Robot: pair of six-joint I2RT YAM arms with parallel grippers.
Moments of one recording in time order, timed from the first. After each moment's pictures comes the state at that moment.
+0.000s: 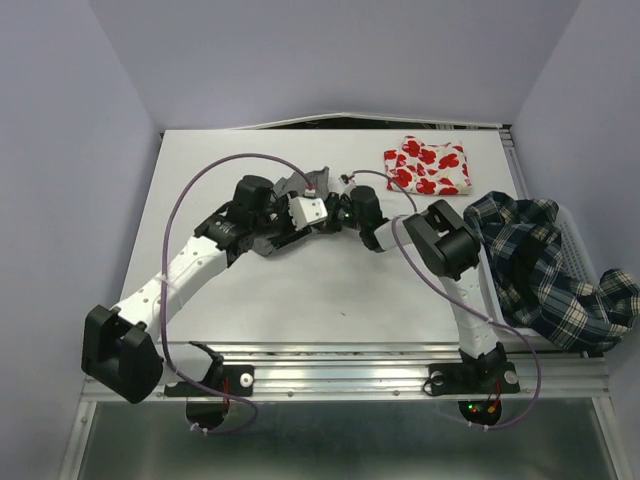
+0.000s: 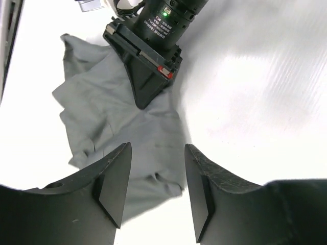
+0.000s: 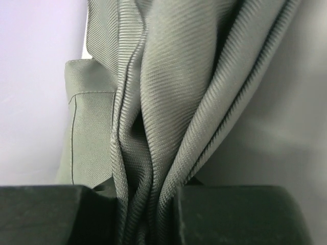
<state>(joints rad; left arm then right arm) -0.52 1.29 1.00 -0.40 0.30 0.72 0.57 2.32 1.27 0.79 -0.43 0.95</state>
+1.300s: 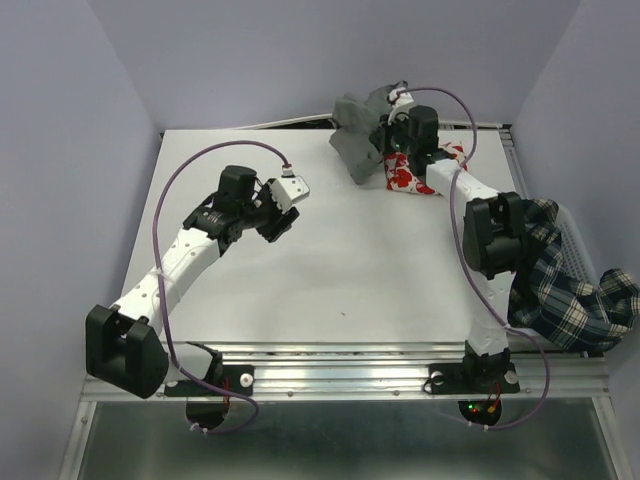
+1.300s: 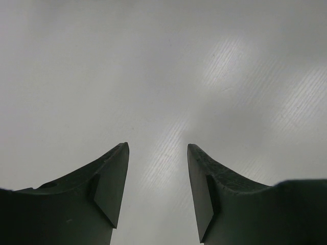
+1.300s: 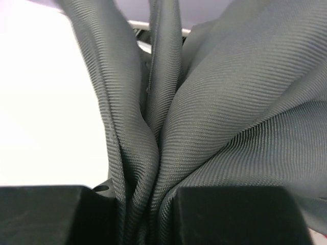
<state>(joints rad) -0.40 1.28 1.06 -0.45 0.36 0.53 0.26 2.13 1.70 0.17 -0.28 0.02</state>
